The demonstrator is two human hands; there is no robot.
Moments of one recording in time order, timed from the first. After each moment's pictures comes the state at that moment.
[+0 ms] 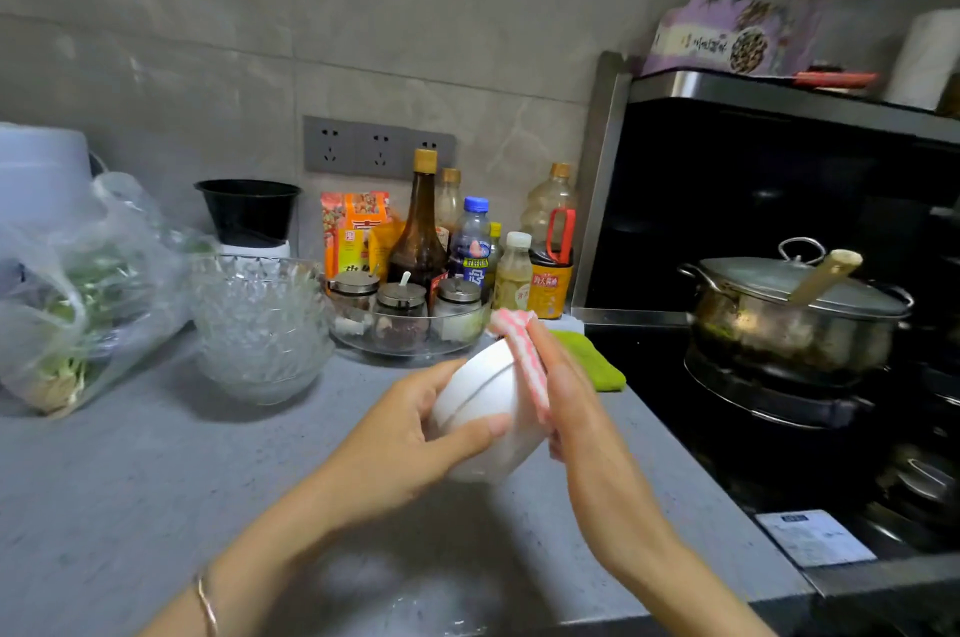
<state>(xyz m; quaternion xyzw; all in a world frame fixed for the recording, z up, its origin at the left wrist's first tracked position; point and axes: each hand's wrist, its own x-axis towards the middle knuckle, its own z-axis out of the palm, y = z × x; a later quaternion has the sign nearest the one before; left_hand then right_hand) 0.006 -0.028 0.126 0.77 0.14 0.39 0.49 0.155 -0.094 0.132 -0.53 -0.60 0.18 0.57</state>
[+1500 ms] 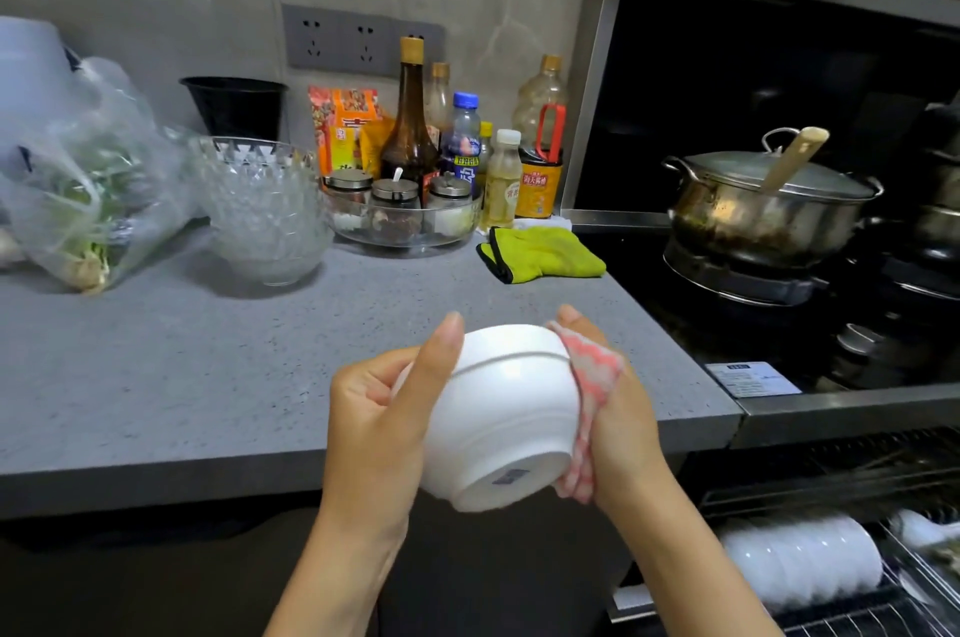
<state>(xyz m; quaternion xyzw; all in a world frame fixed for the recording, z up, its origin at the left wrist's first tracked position) -0.011 -0.154 0.101 0.54 0.26 0.58 0.55 0.110 -0.203 0.122 -0.53 -0.36 0.37 0.67</state>
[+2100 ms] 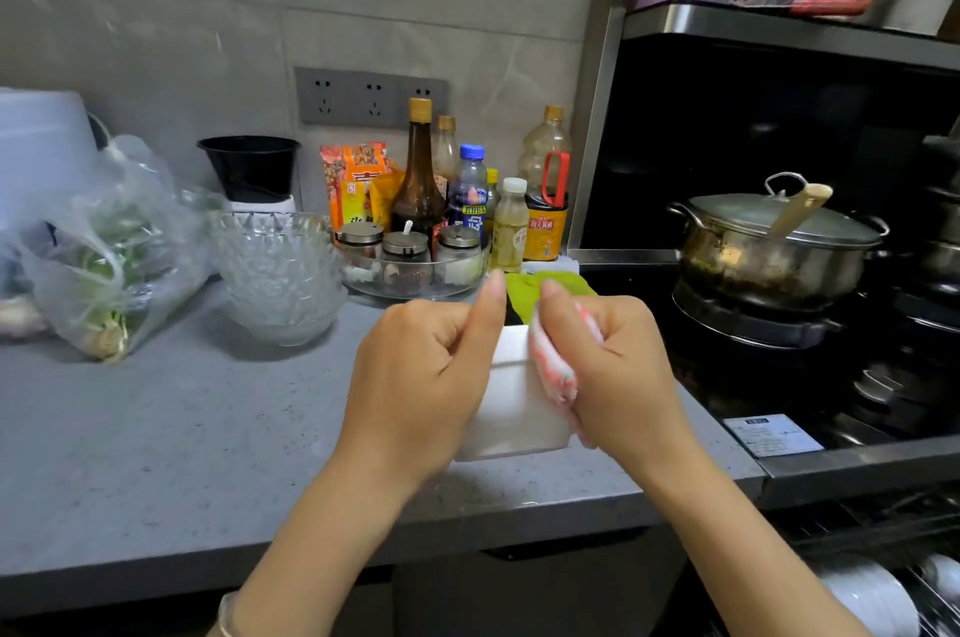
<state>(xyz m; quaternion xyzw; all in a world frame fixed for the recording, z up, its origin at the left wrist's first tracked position) -0.009 -0.108 0.173 0.77 0.25 0.54 0.23 0.112 -0.164 0.182 -0.47 -0.60 0.18 0.63</state>
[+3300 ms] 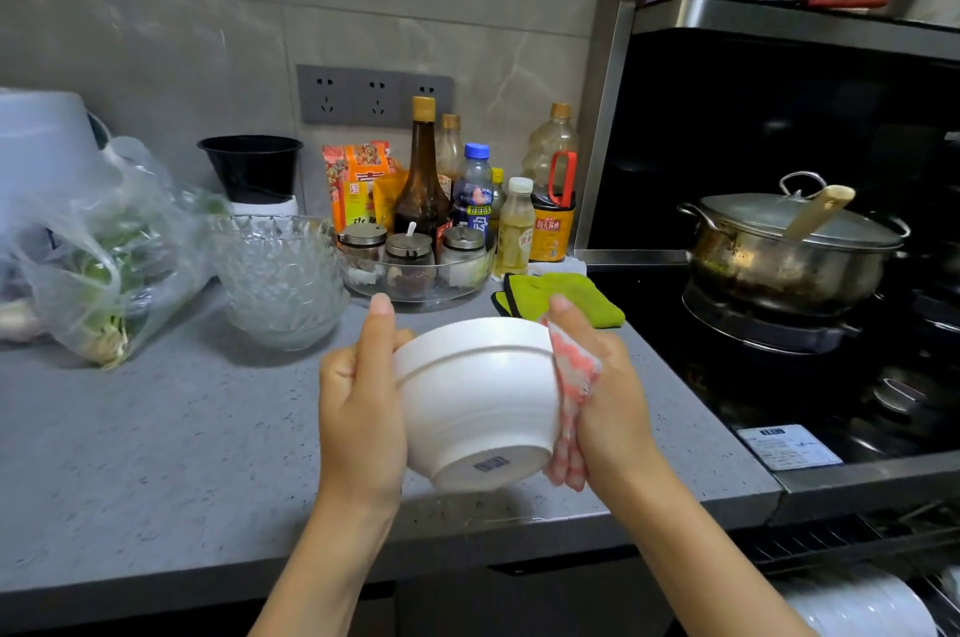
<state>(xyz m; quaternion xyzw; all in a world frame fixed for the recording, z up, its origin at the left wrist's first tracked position) -0.009 -0.095 0.147 0.50 0.28 0.64 0.51 0.115 -0.145 0.161 -0.46 -0.45 0.34 0.69</state>
